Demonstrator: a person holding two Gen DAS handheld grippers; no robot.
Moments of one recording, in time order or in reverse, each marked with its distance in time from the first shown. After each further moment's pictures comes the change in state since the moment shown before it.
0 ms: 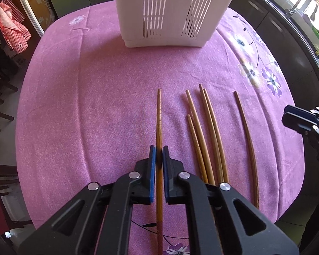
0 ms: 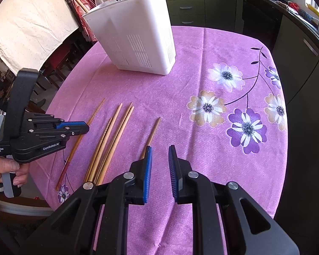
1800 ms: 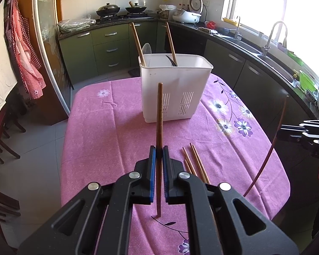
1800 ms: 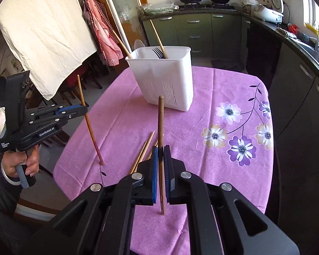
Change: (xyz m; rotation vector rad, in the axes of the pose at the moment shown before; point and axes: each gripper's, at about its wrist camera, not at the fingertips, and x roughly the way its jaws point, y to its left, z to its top) left arm -0.128 0.023 -0.028 0.060 -0.421 -0.002; right arm -0.103 0.038 -0.008 -0.042 -0.202 0.047
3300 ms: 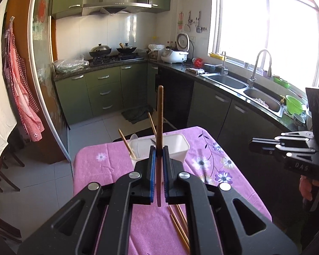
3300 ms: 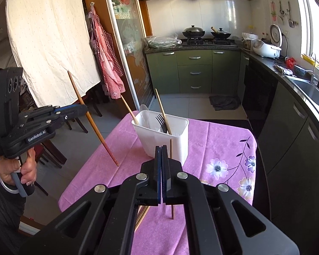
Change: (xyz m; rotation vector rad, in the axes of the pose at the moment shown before) left arm -0.081 -0.017 0.106 0.061 -0.256 -0.039; right arm -0.063 0.016 0.084 -0.061 -0.200 -0.028
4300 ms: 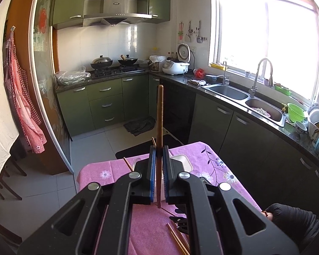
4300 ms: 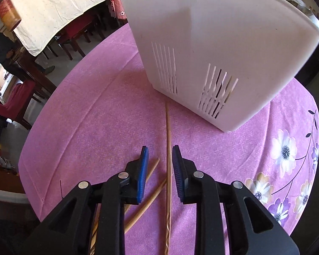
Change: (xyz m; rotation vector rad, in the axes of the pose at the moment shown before) left arm 0.002 0.000 0.029 0.017 -0.057 0.015; right arm 0.261 0.012 -0.083 -0.153 0.497 0.052
